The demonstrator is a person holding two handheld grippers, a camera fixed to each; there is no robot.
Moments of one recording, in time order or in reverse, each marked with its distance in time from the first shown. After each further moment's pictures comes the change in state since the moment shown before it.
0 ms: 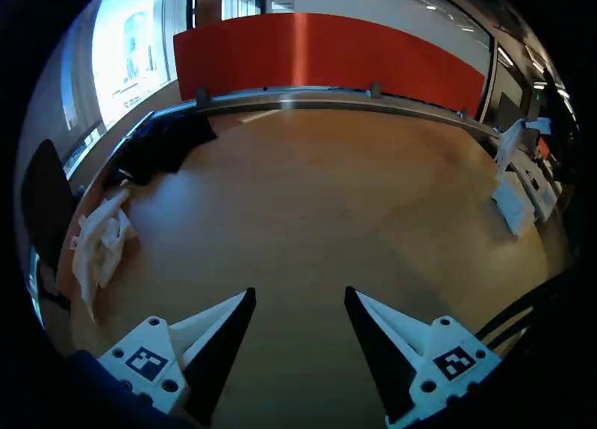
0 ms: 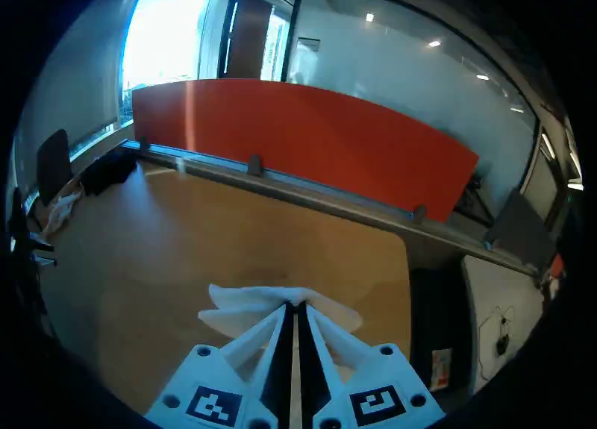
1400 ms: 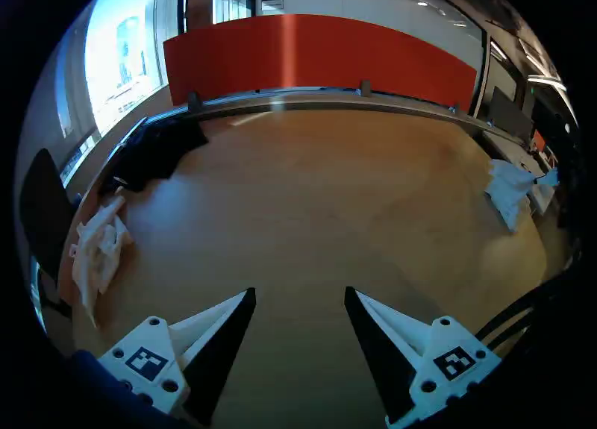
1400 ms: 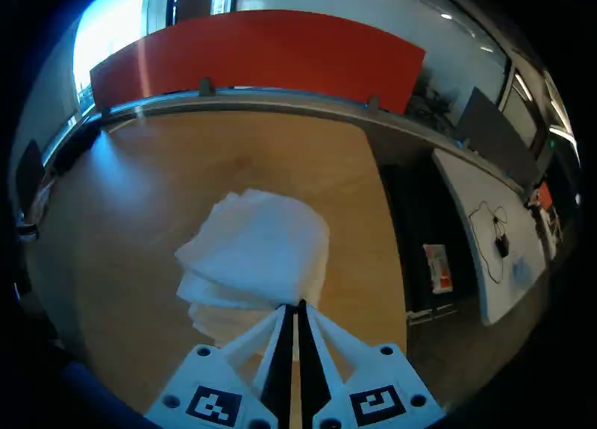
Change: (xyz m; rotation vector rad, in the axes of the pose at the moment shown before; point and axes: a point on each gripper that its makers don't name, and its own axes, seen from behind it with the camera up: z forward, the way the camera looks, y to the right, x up) left arm 0.001 0.010 -0.004 -0.017 0.000 0.033; right arm -0.204 0.041 -0.055 -0.127 -0.270 0.183
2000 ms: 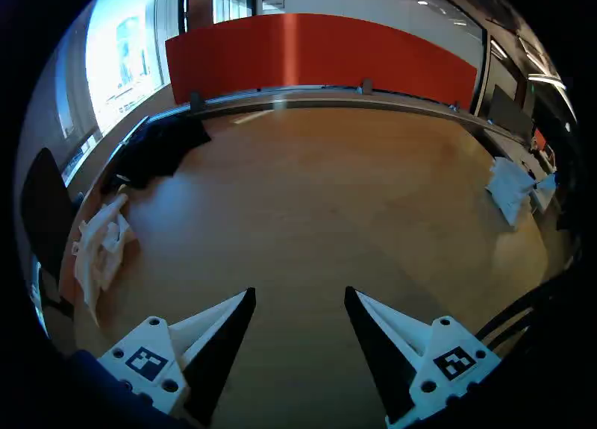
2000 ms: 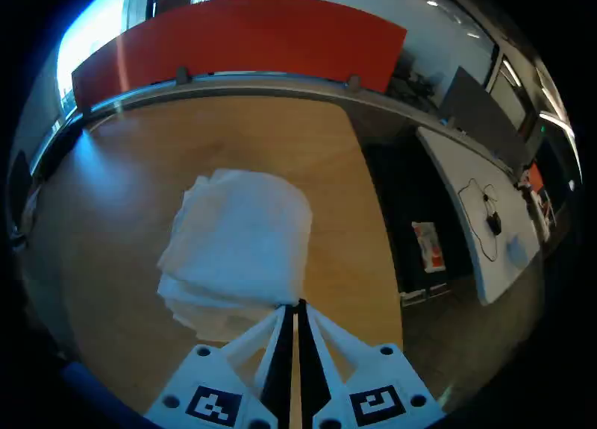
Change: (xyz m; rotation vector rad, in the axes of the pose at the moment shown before) left arm -0.006 -0.005 -0.004 0.008 -0.005 0.003; right arm -0.026 0.017 0.012 -0.067 -0.057 0.051
